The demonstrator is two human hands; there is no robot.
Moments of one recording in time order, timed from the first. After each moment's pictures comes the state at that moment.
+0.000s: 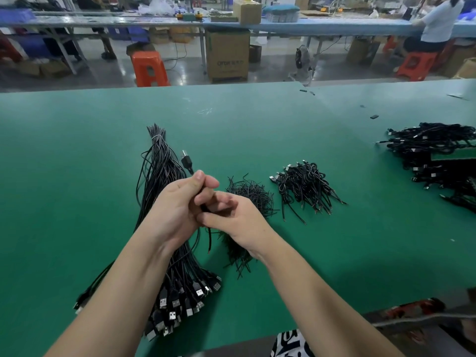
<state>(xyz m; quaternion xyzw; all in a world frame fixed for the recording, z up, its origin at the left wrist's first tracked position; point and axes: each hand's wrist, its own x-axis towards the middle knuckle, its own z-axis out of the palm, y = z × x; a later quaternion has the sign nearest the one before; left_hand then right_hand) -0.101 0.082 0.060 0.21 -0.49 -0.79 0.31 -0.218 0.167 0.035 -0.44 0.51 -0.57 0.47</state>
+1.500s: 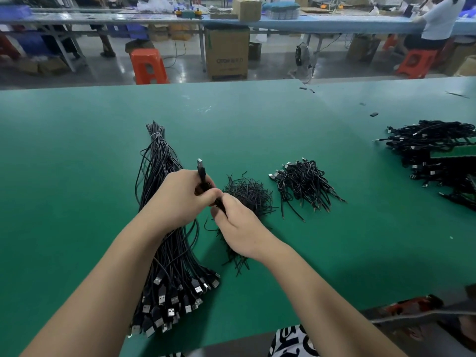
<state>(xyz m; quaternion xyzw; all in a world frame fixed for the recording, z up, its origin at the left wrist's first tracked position) -0.104 0.065 0.078 0.35 -0.89 -0.23 0.18 -0.225 0.170 0.022 -0.57 0.69 -0.35 0.28</state>
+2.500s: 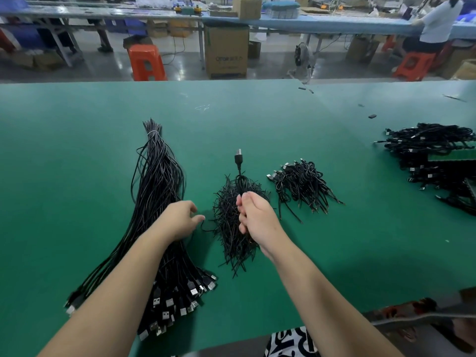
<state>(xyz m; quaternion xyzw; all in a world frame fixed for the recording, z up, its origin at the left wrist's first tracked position) -0.108 0.021 -0.032 0.47 -0.84 -0.26 -0.01 -0.251 0.169 0.006 -0.31 0.67 -0.55 0.39</state>
